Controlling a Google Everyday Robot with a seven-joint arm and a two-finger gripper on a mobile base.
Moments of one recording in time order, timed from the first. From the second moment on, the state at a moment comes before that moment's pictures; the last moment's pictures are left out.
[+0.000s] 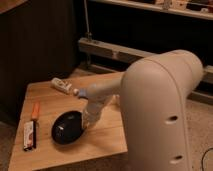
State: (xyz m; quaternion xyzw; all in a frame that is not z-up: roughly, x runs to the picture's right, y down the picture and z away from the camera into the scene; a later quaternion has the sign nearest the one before) arm -0.127 0.196 0.786 -0.42 0.20 0.67 0.57
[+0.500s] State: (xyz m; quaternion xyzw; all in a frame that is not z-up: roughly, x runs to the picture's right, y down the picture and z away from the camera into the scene) arm -0.139 0.133 0.830 -0.42 0.19 0.67 0.59
